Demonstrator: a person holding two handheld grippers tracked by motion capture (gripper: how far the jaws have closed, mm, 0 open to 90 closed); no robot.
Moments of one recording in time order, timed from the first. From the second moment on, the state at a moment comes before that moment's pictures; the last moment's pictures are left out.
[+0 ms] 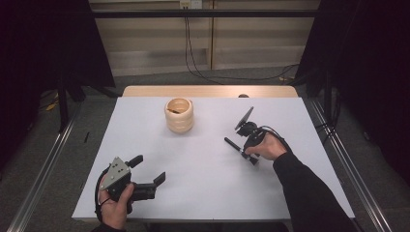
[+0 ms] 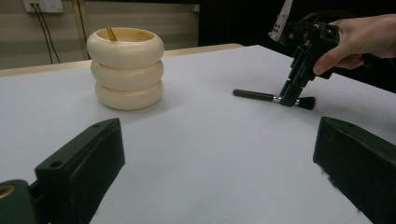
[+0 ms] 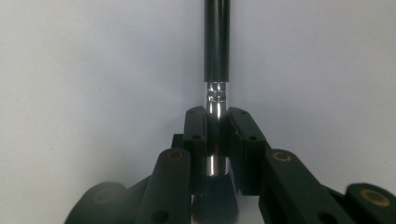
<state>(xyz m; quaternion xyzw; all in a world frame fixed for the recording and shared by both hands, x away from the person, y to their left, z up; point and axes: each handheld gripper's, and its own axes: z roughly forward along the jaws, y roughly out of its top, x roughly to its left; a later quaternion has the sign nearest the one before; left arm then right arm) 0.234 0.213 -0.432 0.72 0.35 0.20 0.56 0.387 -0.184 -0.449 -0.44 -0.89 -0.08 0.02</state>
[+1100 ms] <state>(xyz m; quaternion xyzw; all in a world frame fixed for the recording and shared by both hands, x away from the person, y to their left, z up) 0.235 0.215 -0.433 0.71 0.36 0.20 0.57 0.375 -0.203 -0.432 -0.44 -0.88 -0.16 0.03</state>
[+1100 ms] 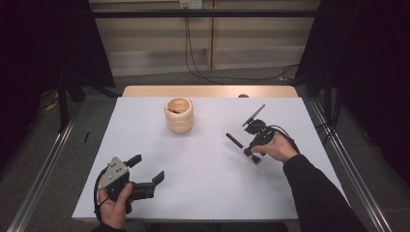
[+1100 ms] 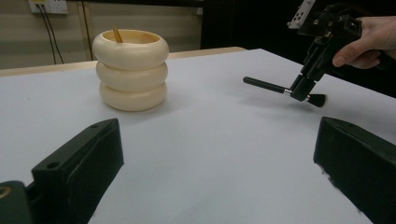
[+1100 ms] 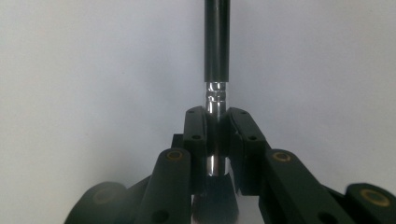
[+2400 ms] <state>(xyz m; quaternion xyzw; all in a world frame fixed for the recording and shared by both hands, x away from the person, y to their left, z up) 0.235 0.213 -0.432 0.72 0.35 0.20 0.57 0.354 -0.234 -0.413 -0.44 -0.83 -0.33 -0.05</state>
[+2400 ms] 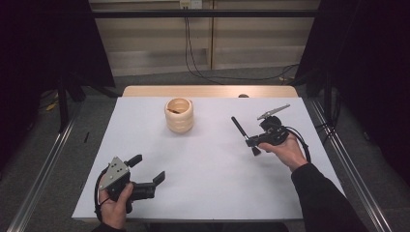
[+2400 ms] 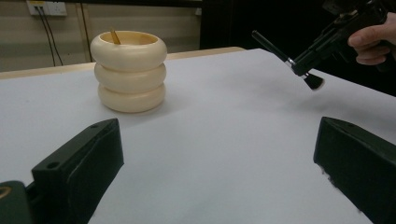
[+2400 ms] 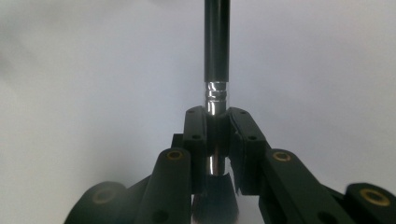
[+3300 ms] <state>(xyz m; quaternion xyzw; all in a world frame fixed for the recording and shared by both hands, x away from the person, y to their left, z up) 0.235 0.213 -0.432 0.72 0.35 0.21 0.56 0.337 -0.252 -0.400 -0.42 -0.76 -0.49 -0.12</state>
